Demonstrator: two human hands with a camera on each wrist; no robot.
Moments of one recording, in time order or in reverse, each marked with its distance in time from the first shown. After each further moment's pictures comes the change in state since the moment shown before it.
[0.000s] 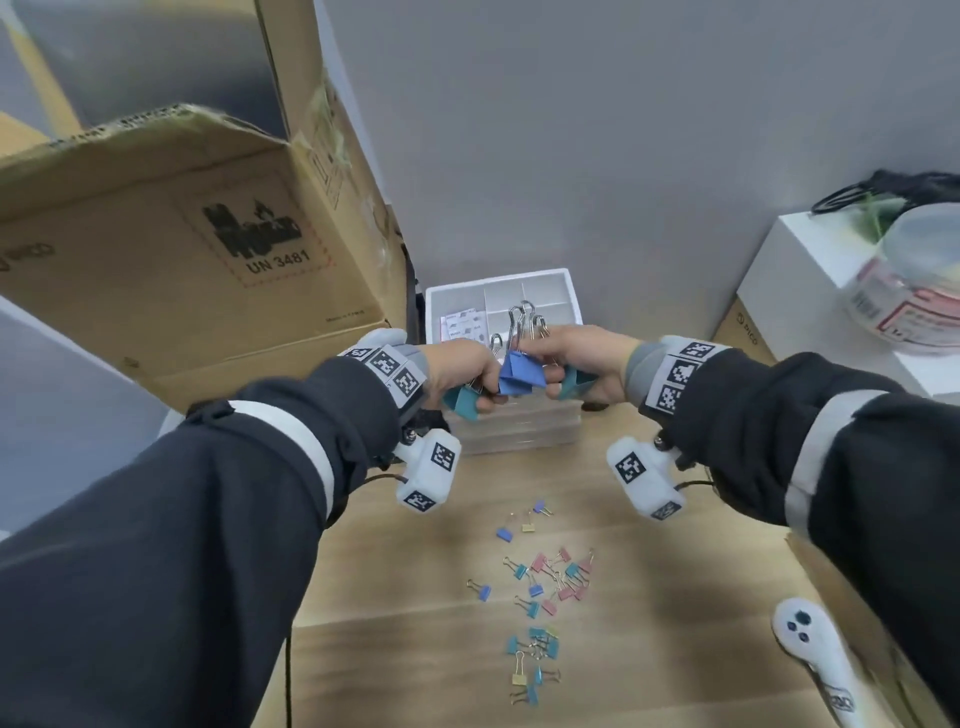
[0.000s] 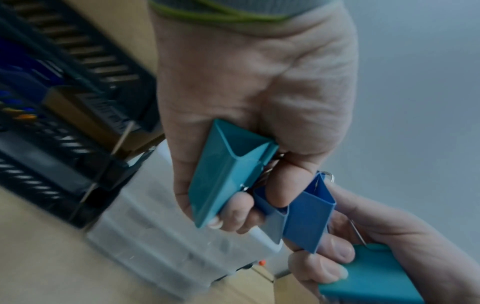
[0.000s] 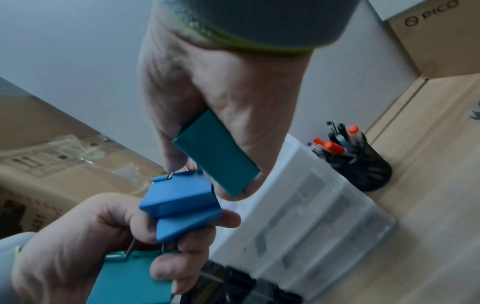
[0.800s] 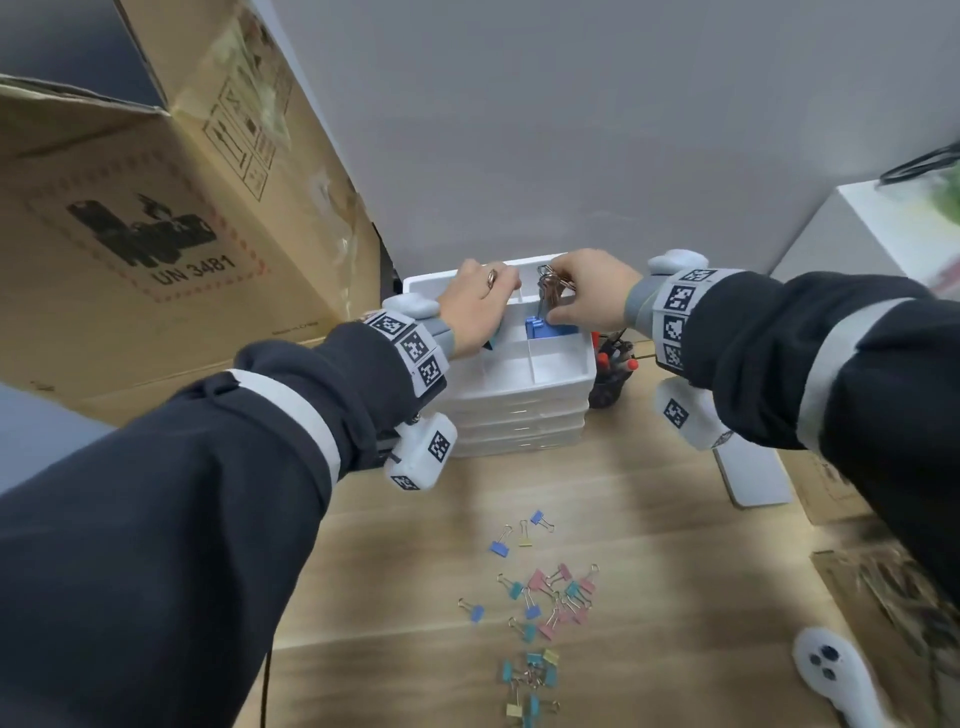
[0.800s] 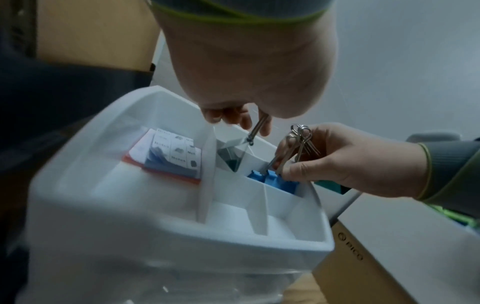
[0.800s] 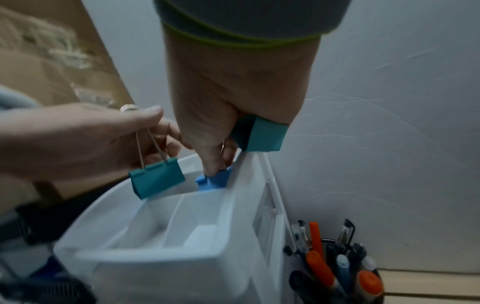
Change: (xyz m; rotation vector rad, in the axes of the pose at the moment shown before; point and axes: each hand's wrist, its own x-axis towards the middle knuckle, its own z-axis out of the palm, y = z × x) left_hand 0.088 0.047 -0.017 0.392 0.541 0.448; right_hand 0.075 -0.055 -0.066 -1.298 0.326 -0.405
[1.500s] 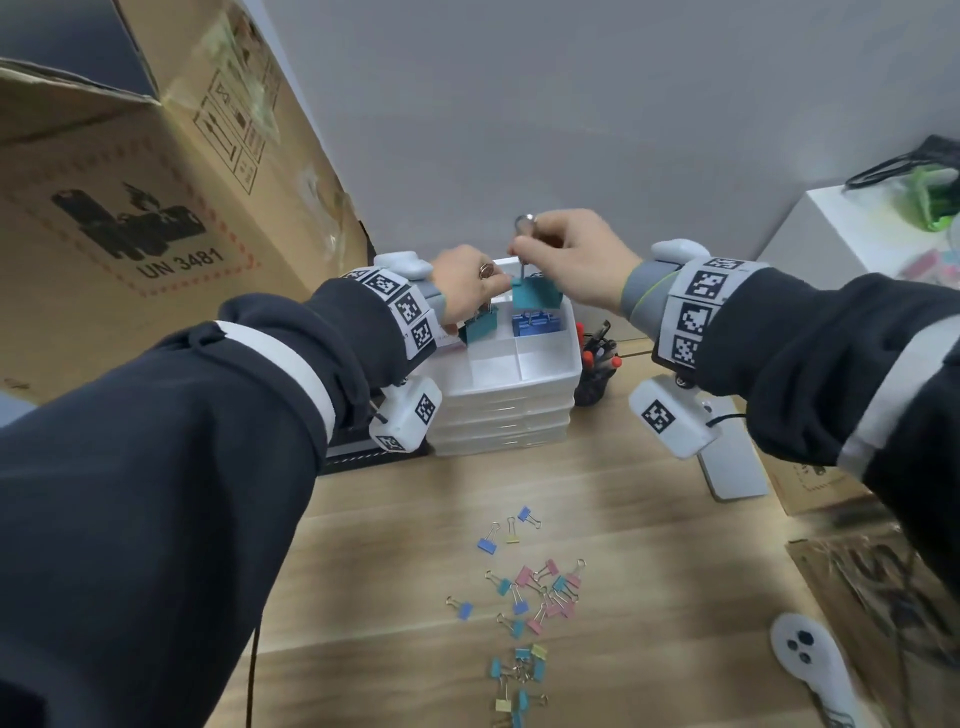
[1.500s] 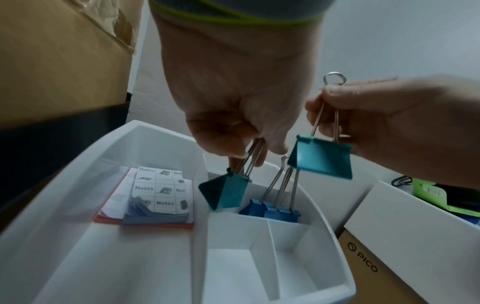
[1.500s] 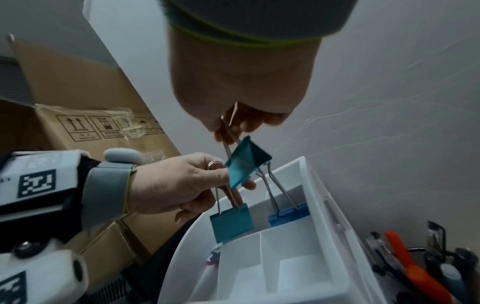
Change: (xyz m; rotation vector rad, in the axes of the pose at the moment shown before) left_hand 0.018 0.014 -0.021 0.222 -0.146 0.033; right_hand -0.010 -0.028 -0.019 0.556 0.220 0.006
